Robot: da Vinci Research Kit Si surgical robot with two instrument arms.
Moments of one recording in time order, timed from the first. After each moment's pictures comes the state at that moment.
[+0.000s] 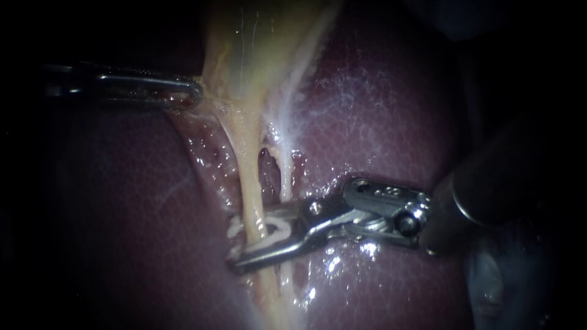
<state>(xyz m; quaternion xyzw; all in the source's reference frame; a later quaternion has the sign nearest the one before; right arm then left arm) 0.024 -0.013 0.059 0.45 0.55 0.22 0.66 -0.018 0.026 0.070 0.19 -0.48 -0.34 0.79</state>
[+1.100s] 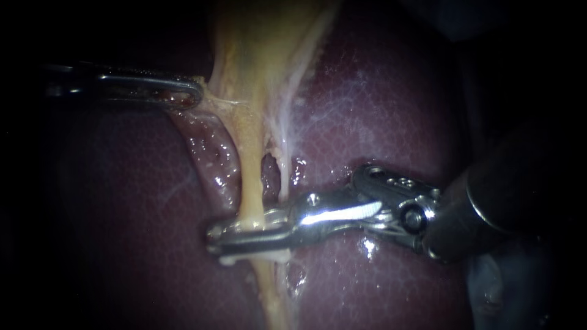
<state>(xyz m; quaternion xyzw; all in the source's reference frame) 0.024 -0.011 0.057 0.49 0.56 0.25 0.61 -0.018 0.026 0.070 0.19 -0.48 -0.34 0.79</state>
